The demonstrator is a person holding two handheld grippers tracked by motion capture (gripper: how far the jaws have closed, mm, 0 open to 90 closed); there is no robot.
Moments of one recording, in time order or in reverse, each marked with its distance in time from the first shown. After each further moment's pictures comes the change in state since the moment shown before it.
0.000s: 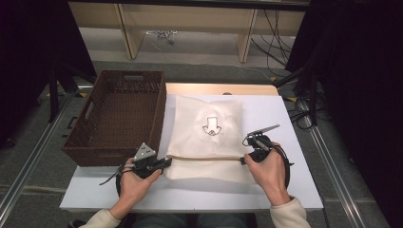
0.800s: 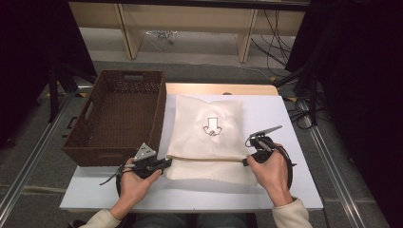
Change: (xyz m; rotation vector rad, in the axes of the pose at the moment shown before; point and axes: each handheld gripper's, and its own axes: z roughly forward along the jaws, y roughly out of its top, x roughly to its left) left arm -0.001 0.000 0.000 0.003 -0.001 -0.001; right arm -0.007 -0.002 0.000 0.029 0.007 0.033
